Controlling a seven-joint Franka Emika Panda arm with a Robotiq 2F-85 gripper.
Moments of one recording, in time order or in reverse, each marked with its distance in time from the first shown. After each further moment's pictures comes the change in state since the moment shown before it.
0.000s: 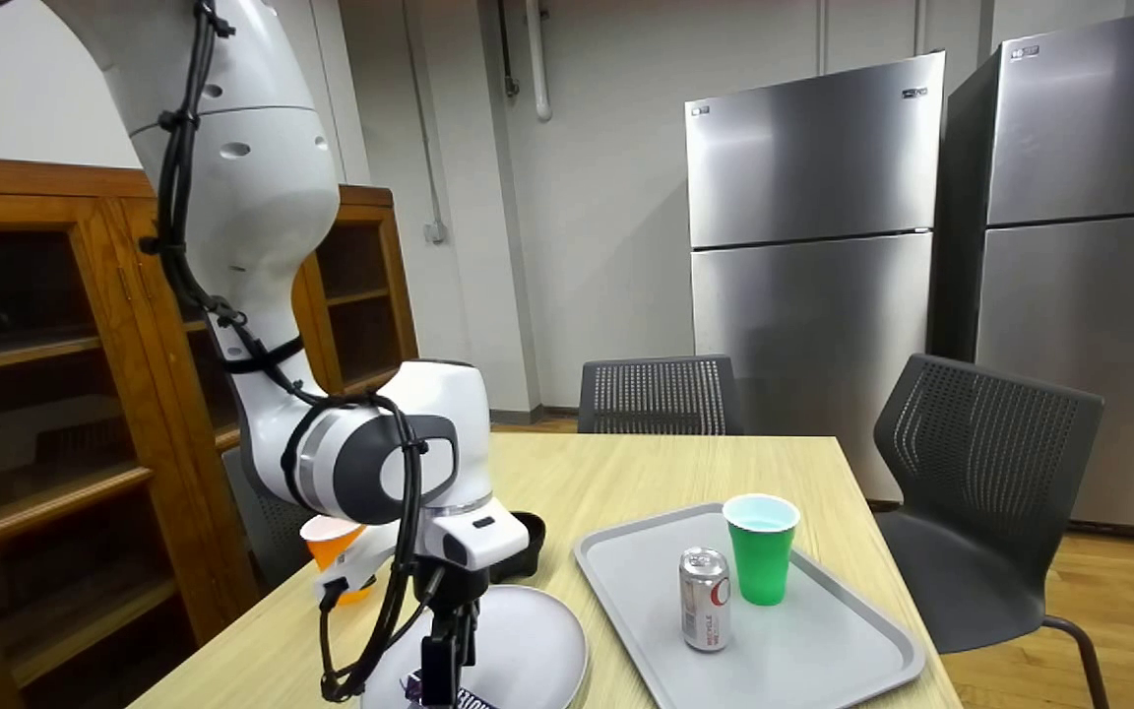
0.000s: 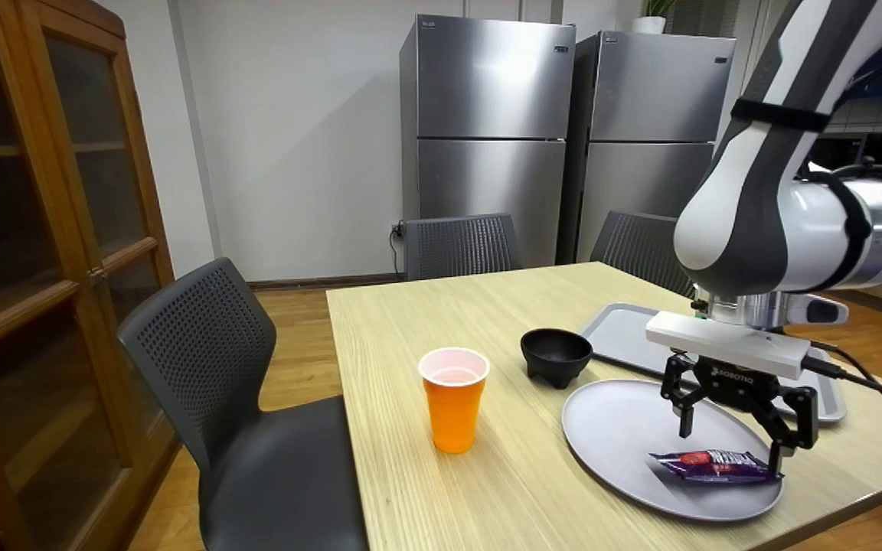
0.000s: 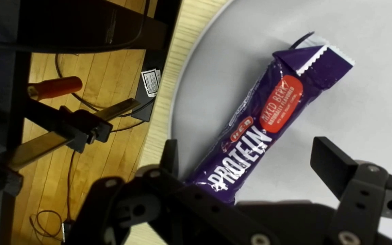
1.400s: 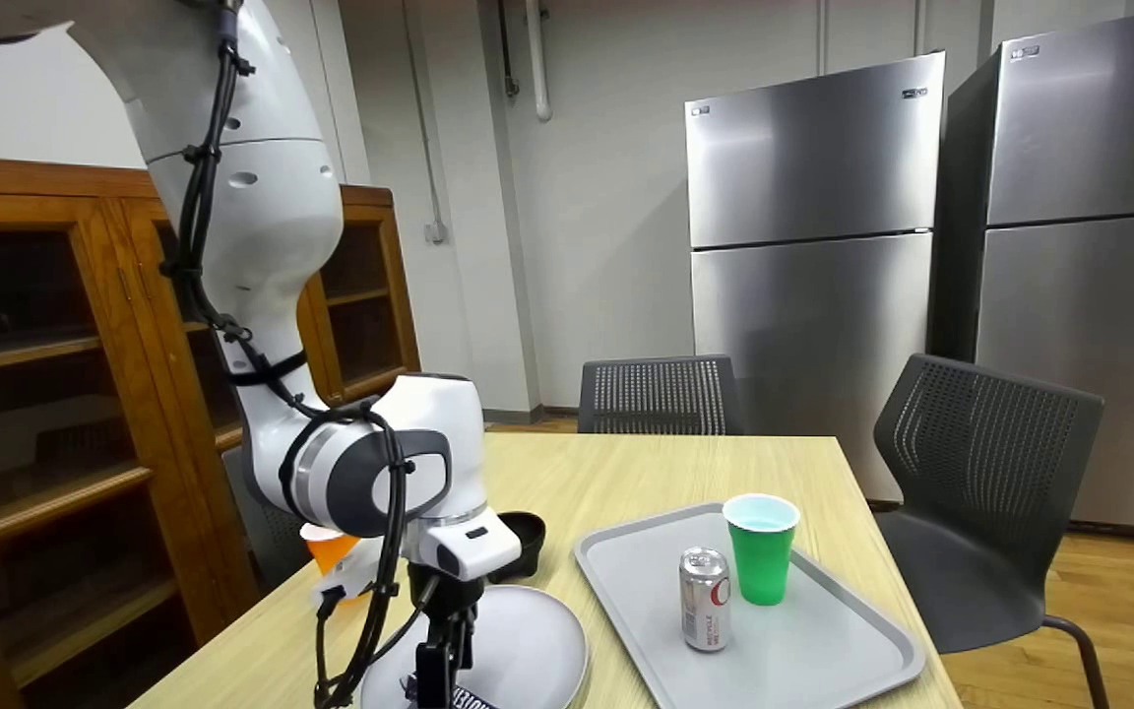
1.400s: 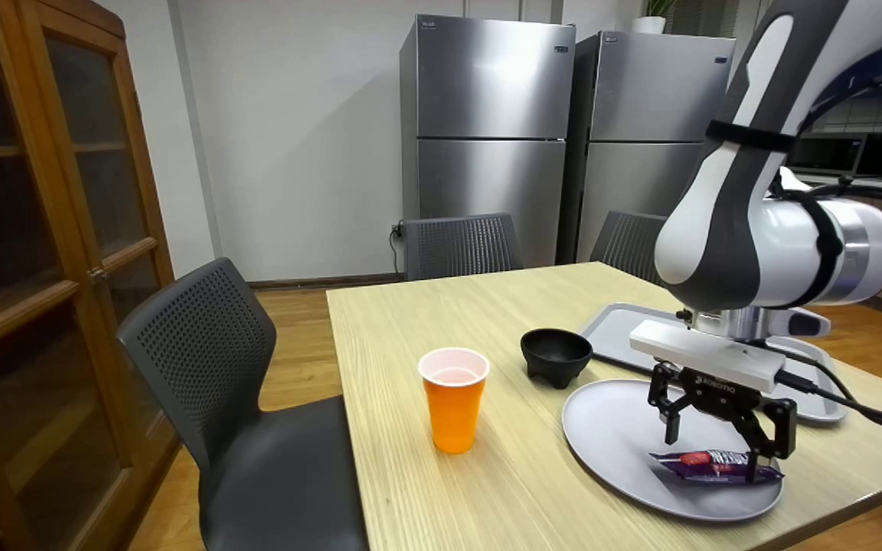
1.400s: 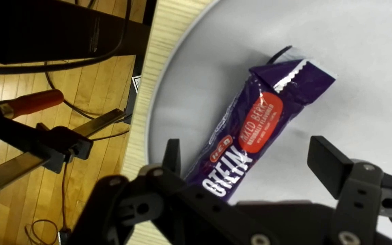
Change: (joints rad) arm 0.006 0.058 0.036 0.027 0.072 0.049 0.000
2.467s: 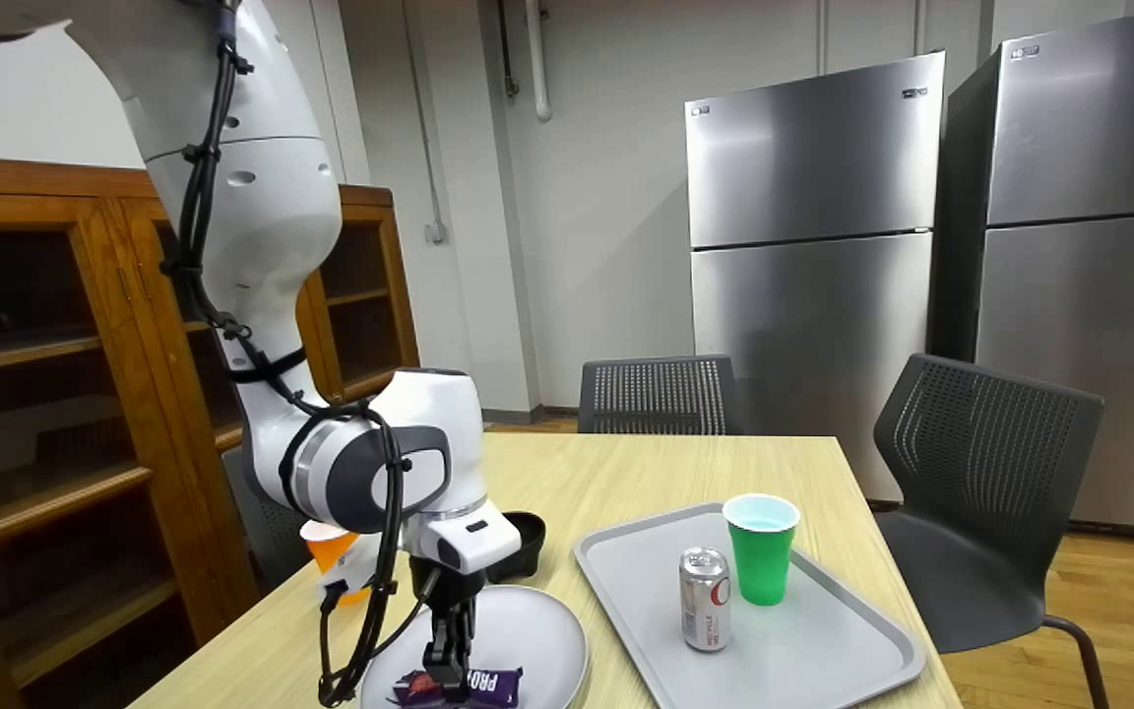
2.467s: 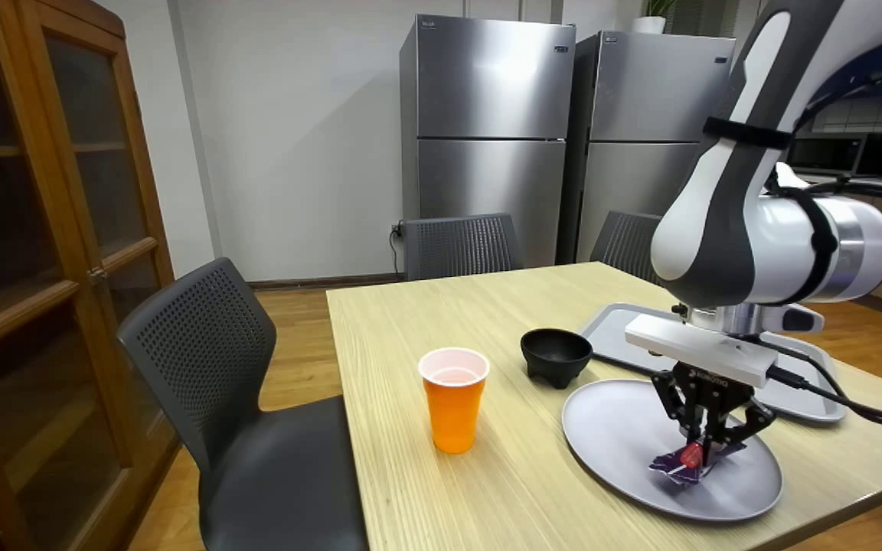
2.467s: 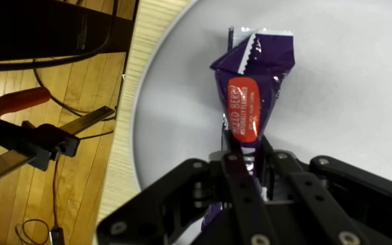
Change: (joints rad) arm 0.000 -0.006 0.007 0.006 0.009 0.020 -0.002
